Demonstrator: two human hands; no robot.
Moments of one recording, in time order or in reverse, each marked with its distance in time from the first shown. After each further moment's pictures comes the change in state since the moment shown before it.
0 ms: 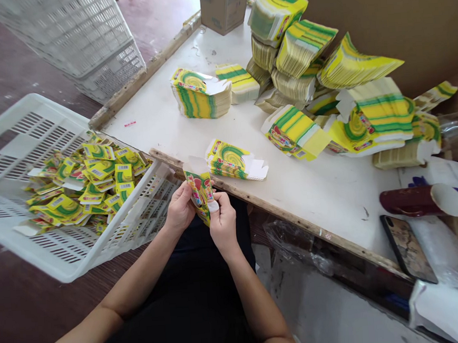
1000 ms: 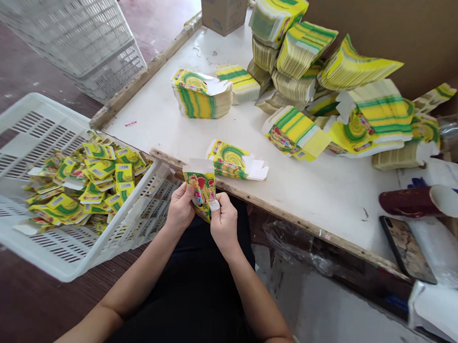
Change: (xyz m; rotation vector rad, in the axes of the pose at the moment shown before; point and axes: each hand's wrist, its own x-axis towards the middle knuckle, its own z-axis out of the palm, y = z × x) left_hand 0.002 -0.006 0.001 0.060 0.123 0.083; right_hand 0.001 0.001 -0.002 -0.077 0.013 0.002
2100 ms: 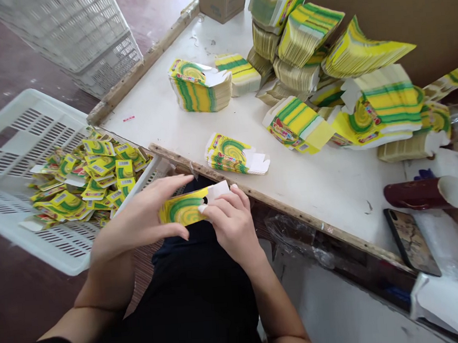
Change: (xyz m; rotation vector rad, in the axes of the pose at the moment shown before) left_hand -0.019 0.117 -0.018 1.168 -0.644 0.321; right_hand 0.001 -0.028 -0.046 -0.404 -0.222 -0.533
